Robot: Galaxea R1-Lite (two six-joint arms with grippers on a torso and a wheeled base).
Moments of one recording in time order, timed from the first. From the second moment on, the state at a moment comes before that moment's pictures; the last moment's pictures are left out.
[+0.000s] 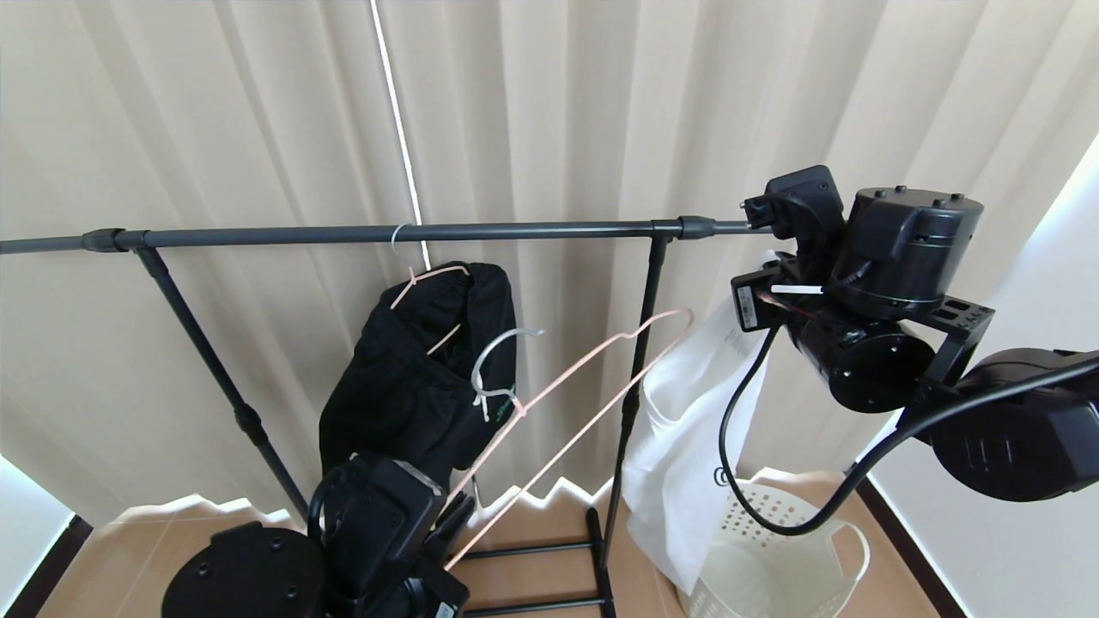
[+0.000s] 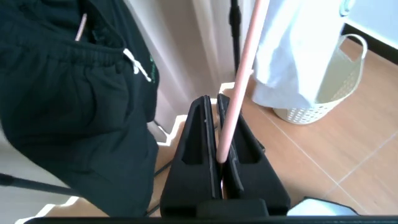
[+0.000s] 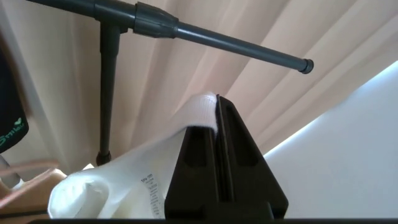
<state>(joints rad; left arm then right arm) -0.88 1.76 -0.15 -1.31 0.41 0.14 0.56 1.79 -0.98 -0.74 -0.73 -0.27</state>
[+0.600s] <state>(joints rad) -0.92 1.82 -0.14 -1.37 0.40 0.11 0.63 1.80 -0.97 -0.74 -0.74 -0.26</state>
